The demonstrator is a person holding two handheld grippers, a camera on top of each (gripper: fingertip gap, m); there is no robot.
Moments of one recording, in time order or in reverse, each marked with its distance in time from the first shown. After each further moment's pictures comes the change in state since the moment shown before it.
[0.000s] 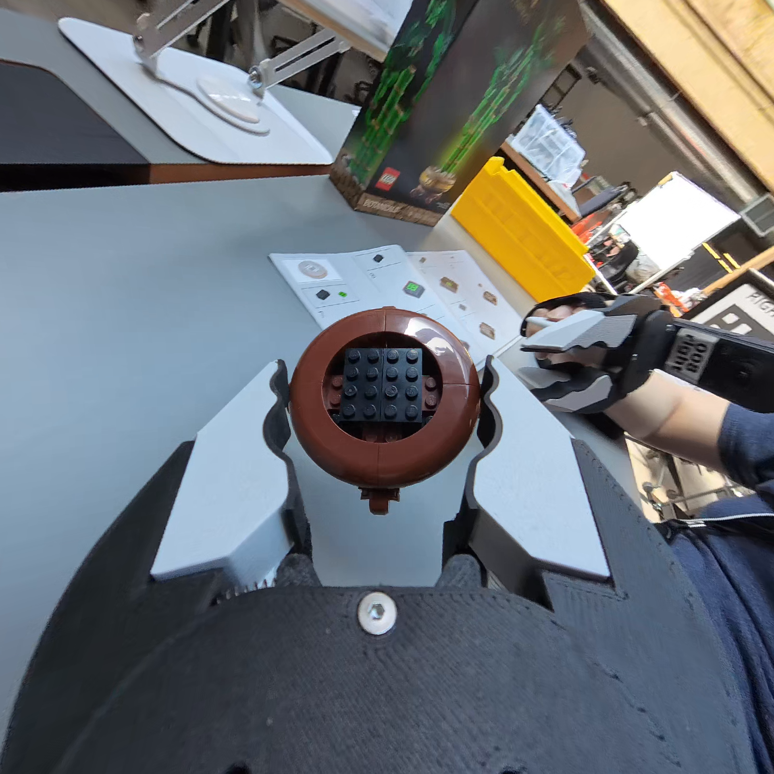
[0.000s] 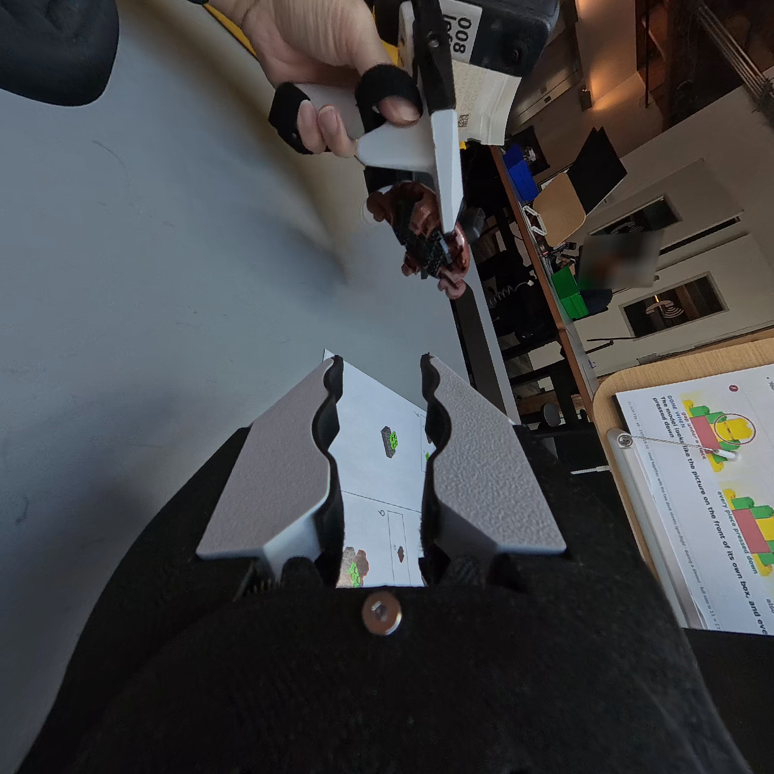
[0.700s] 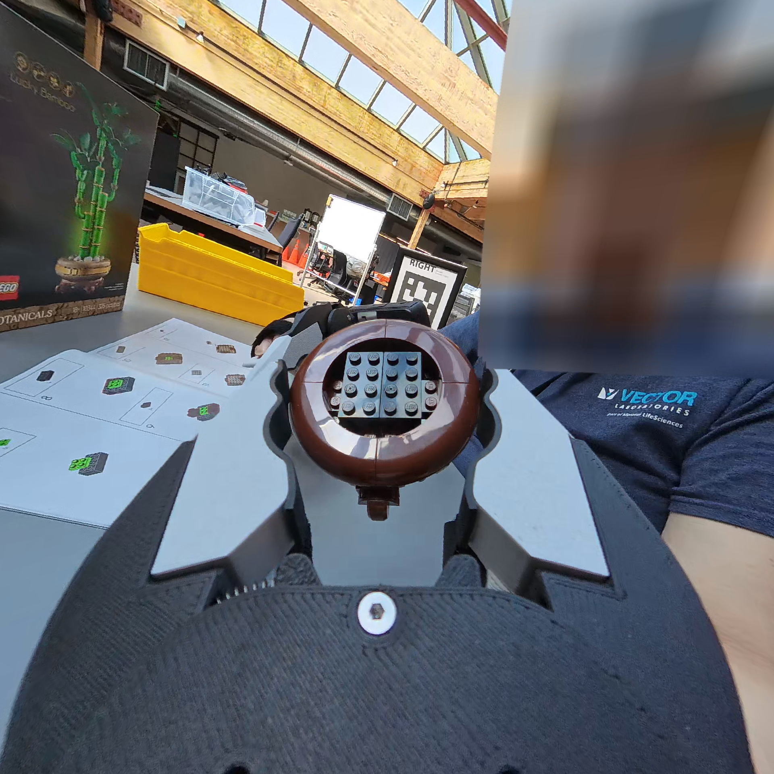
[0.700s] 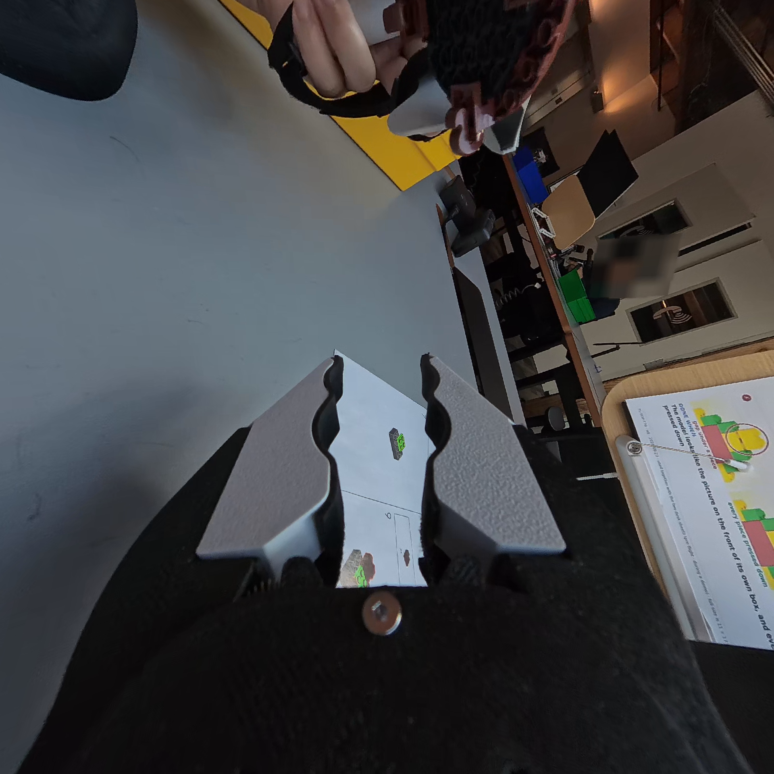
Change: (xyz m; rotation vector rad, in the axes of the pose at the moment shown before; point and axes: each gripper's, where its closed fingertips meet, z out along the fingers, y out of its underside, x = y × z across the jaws) left arm 0.137 -0.003 -0.057 0.093 0.761 0.195; right arm -0.006 0.000 0.002 -0.002 -0.021 -0.015
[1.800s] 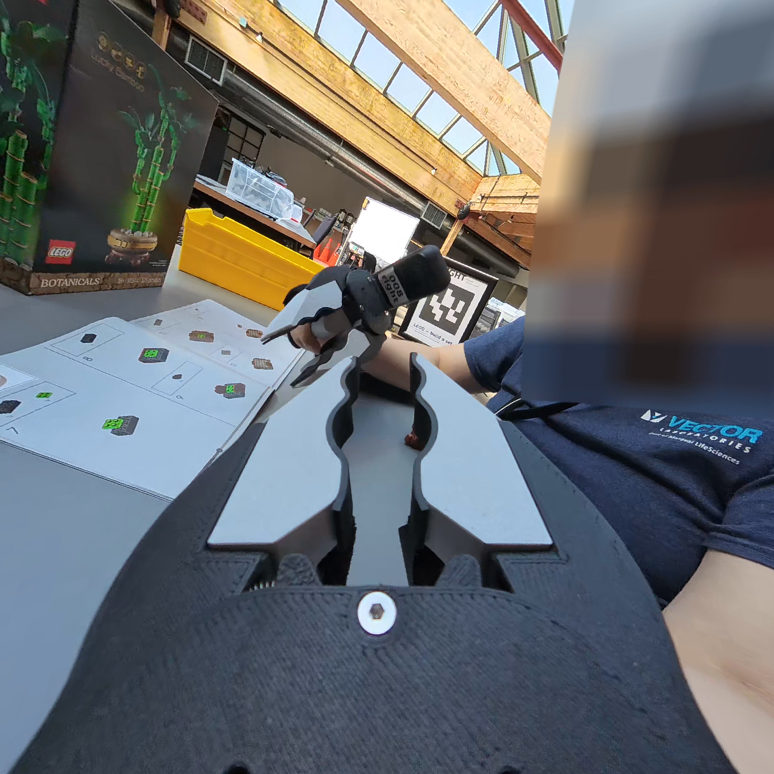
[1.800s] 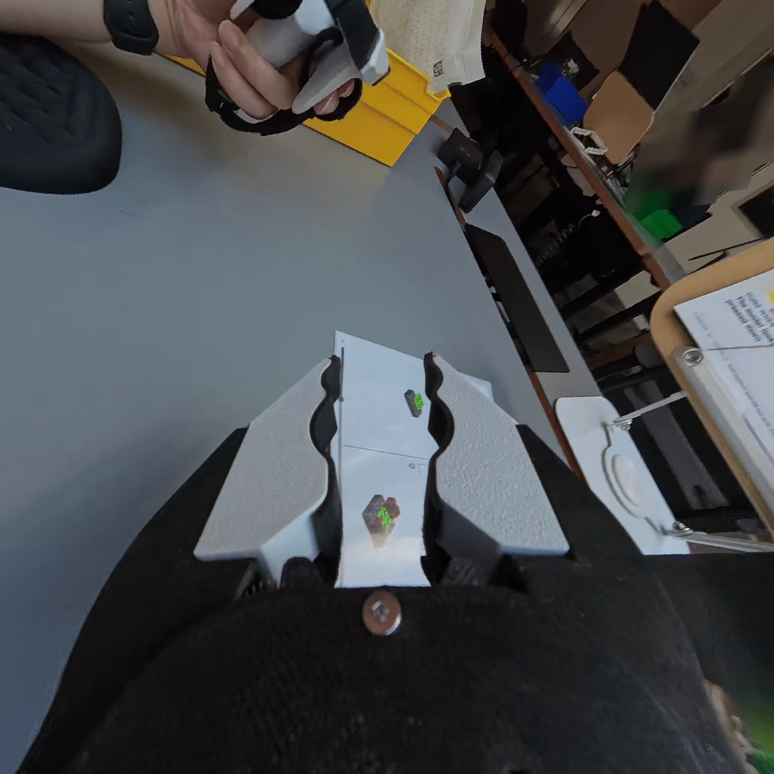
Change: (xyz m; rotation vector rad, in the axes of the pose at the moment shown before) left arm -0.018 0.005 -0.004 0.014 -0.100 -0.065; right arm 0.021 0.013 -0.027 -0.034 -0.074 0.314
